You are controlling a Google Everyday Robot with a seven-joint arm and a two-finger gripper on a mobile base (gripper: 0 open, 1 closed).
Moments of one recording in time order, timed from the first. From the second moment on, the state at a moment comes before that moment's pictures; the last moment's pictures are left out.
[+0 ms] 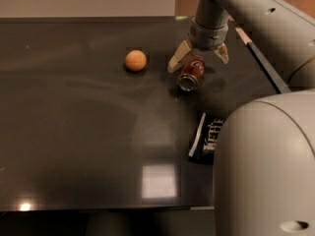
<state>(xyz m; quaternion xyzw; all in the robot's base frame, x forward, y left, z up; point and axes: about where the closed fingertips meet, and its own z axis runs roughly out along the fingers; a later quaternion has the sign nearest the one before) 0.682 -0.135 0.857 -0.14 0.99 0.02 0.07</state>
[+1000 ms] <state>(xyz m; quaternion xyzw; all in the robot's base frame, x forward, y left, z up) 0.696 -0.119 0.849 -0.15 0.99 0.02 0.06</state>
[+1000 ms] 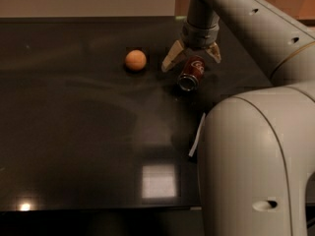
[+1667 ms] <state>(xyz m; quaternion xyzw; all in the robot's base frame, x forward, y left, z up) 0.690 -0.121 0.844 -0.15 0.99 0.03 0.06</state>
